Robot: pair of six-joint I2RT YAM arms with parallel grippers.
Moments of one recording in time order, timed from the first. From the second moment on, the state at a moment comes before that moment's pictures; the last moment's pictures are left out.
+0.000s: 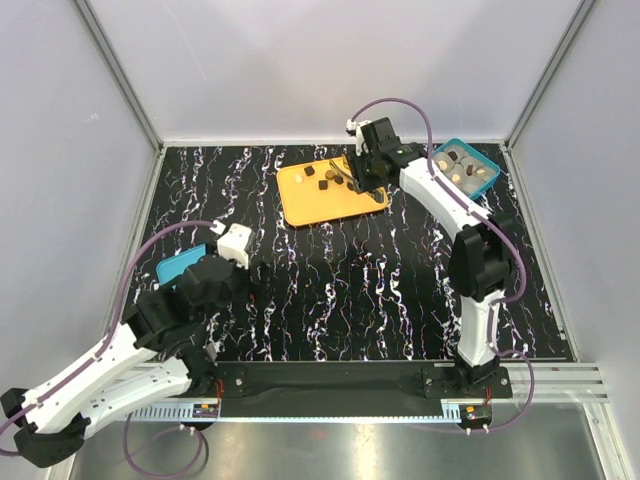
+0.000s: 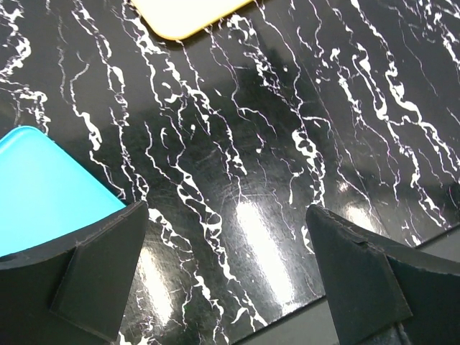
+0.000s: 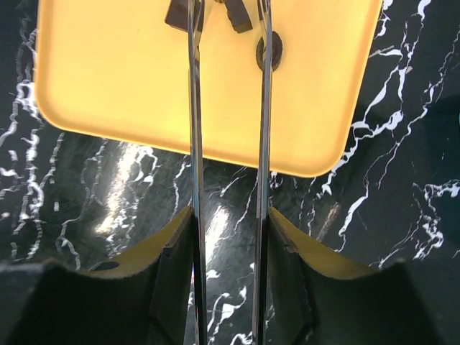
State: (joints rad) left arm -0.88 0.63 0.80 -0.70 -0.35 -0.34; right arm 0.46 1.98 1.83 -0.69 0.02 0.06
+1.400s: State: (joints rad) left arm -0.88 0.61 0.80 -0.70 -0.37 -0.34; right arm 0.46 2.13 1.90 -0.73 0.04 -0.06
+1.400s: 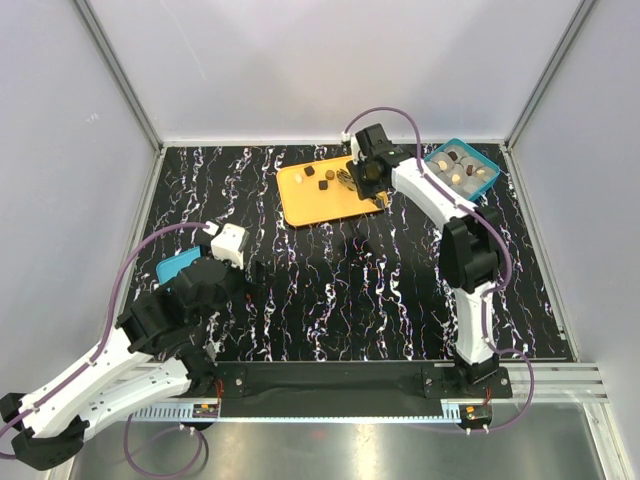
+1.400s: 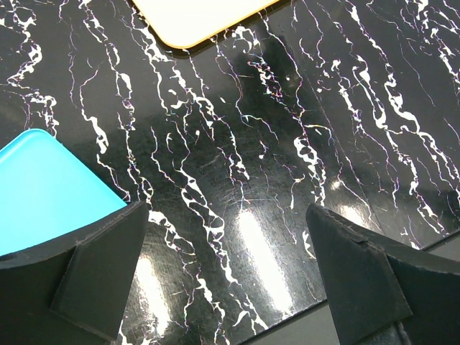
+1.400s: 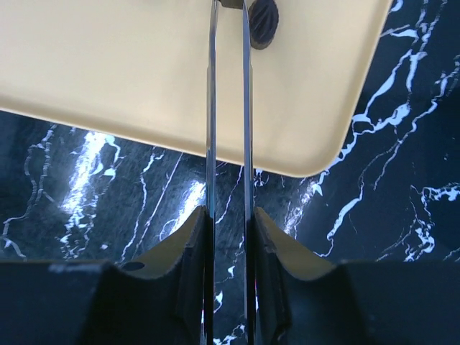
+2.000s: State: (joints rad) left arm -0.88 0.60 0.80 -0.70 -0.37 -0.34; right arm 0.24 1.82 1.75 -0.76 0.06 0.14
